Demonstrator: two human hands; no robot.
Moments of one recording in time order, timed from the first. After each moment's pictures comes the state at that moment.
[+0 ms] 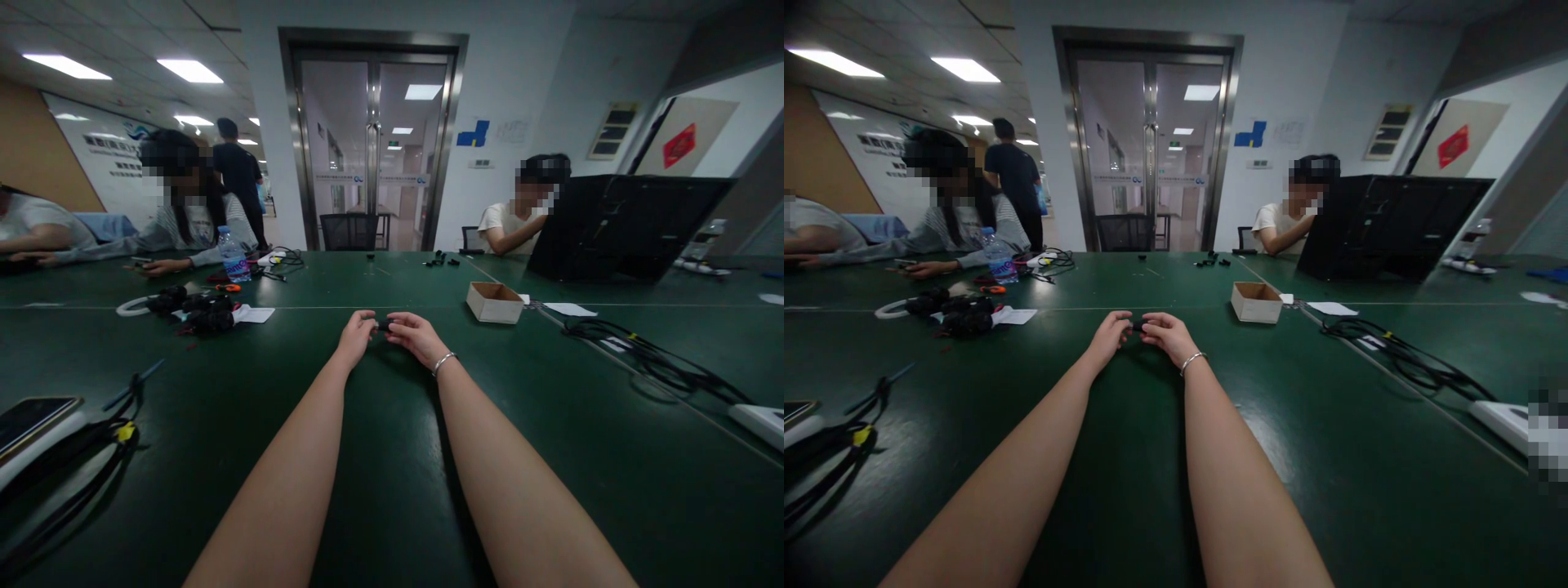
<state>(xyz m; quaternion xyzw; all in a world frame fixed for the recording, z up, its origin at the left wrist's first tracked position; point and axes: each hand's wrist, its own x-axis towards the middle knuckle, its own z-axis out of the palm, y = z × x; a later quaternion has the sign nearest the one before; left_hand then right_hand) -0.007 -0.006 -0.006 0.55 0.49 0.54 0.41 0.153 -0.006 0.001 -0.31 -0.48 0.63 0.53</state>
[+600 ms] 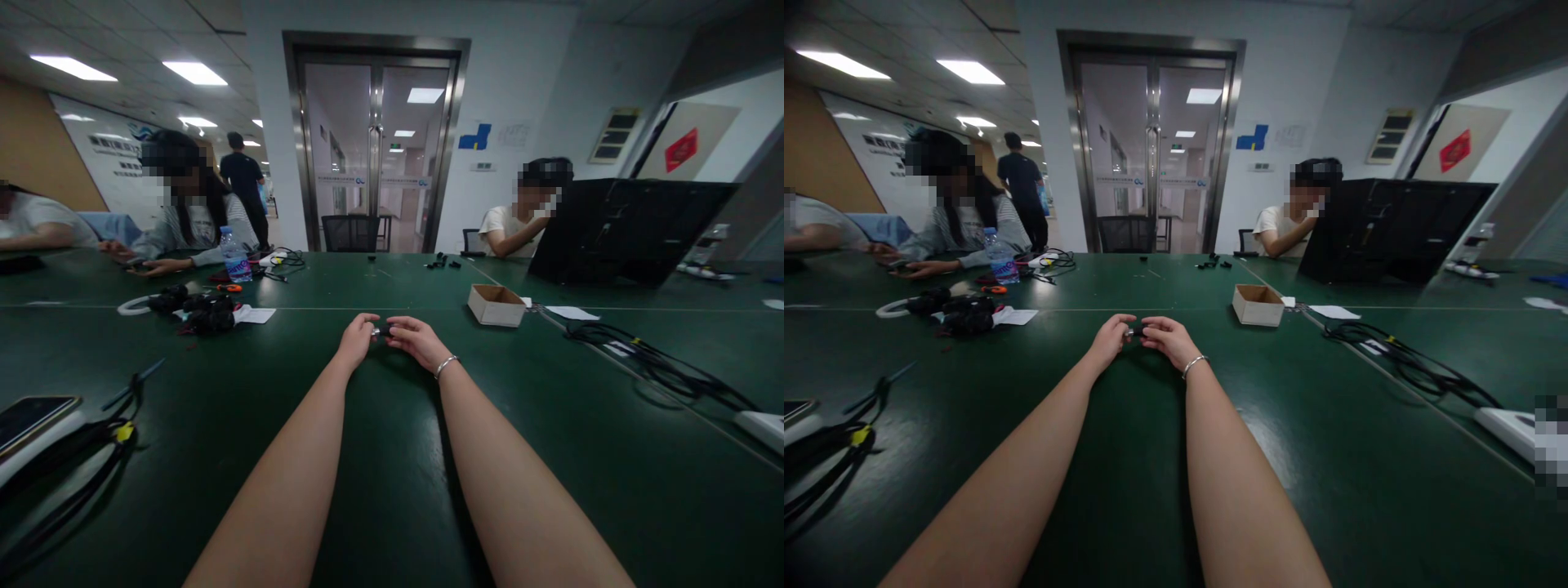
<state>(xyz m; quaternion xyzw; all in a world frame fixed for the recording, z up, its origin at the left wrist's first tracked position) -0.006 -0.007 -0.004 0.56 0.50 0.52 0.42 0.155 -0.006 -0.002 -0.31 -0.49 0.64 0.51</state>
